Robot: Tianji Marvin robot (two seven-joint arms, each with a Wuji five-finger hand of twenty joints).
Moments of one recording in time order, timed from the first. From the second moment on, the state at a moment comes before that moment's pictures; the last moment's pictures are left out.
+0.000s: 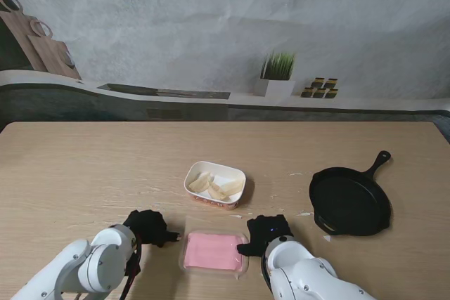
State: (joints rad) left arm 1.73 -1.02 -1.16 -1.79 0.73 0.34 -0.35; right arm -1.62 -1.01 0.83 -1.86 -1.17 0.54 0.42; left_hand 0.64 -0.35 0.44 -0.03 1.11 0.21 0.63 0.39 1.00 0.28 0.66 0.68 0.64 0.39 0.91 0.86 -0.05 0.28 1.14 0.64; right_hand 0.11 -0.31 0.84 -0.19 0.49 0.19 0.90 0.40 0.53 0.20 1.14 0.51 0.62 0.18 1.15 0.63 0.27 0.15 1.46 0.66
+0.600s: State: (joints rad) left arm 1.68 -1.01 -1.11 -1.81 0.60 0.40 -0.39; right arm -1.51 -0.99 0.69 -1.86 -1.04 0.69 0.42; left_hand 0.66 -0.35 0.46 -0.03 1.10 0.22 0.58 0.37 0.96 0.28 0.66 0.68 0.60 0.38 0.89 0.85 -0.14 0.26 1.07 0.65; right_hand 0.16 -0.29 0.85 -0.19 0.49 0.25 0.93 0.40 0.53 0.22 1.14 0.51 0.63 0.18 1.16 0.63 0.27 0.15 1.47 0.67
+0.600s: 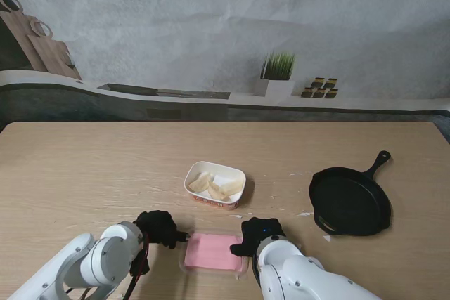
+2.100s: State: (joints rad) left arm 1.79 -1.02 -1.18 -1.87 0.75 0.32 -0.37; right arm -1.39 -0.97 0.55 -1.87 -0.84 0.91 0.34; left_hand 0.63 -0.35 0.39 -0.03 0.90 0.12 0.53 0.36 0.74 0.24 0.59 0.66 0.47 0.31 0.80 0.83 -0.07 0.25 0.98 0.63; right_hand 0.38 -0.53 1.10 -0.19 0.41 0.17 0.97 0.38 0.46 0.21 1.14 0.51 0.66 0.23 1.04 0.57 0.32 0.22 1.41 0.60
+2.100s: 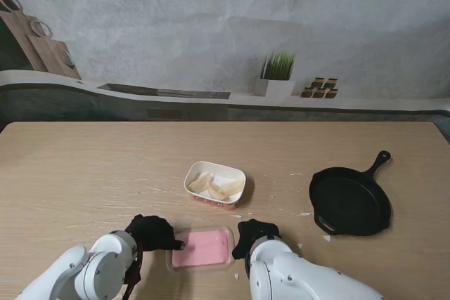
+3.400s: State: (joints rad) left arm 1.74 -1.01 -1.14 -1.85 0.74 0.36 -0.40; right arm -1.28 -1.01 0.49 -1.84 -0.76 0.95 0.40; left_hand 0.68 -0.33 0.44 -0.03 0.96 0.22 0.54 0.33 0.74 0.22 0.64 0.65 0.43 0.31 0.82 0.85 -0.08 0.25 0.86 0.62; right_hand 0.30 -0.47 1.04 -0.19 0.44 0.25 0.94 0.36 0.45 0.21 1.14 0.51 0.58 0.23 1.00 0.56 0.23 0.20 1.39 0.60
